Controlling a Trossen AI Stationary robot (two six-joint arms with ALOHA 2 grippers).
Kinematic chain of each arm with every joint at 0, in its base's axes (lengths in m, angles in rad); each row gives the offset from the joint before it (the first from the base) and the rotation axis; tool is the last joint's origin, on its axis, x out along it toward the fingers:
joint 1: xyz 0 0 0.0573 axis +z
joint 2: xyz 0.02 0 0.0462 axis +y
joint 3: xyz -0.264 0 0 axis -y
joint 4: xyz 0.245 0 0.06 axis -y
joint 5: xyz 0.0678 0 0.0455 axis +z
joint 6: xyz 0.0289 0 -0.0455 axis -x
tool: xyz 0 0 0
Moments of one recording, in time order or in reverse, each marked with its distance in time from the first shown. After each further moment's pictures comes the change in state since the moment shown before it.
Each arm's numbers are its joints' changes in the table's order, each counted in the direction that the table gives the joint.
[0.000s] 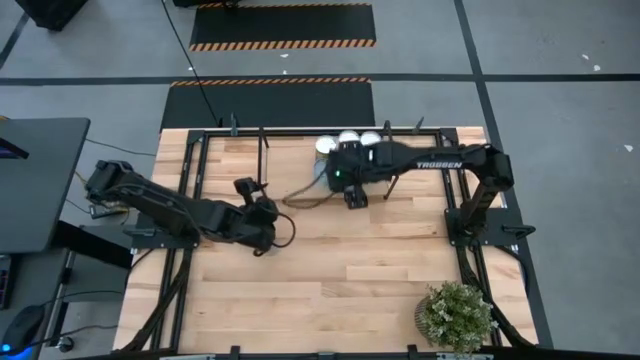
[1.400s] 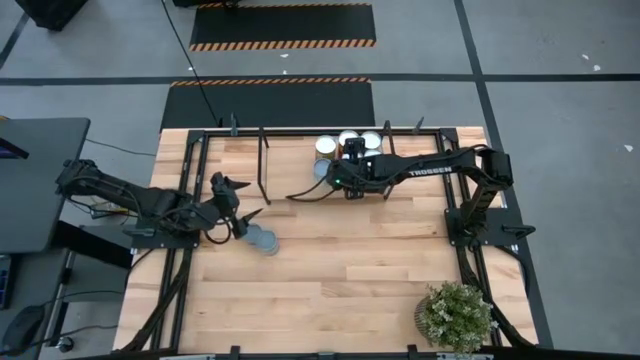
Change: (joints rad) left arm -0.005 -0.615 -0.433 0.410 -0.142 -0.040; right arm -0.041 0.001 -0.278 0.358 -0.370 0.058
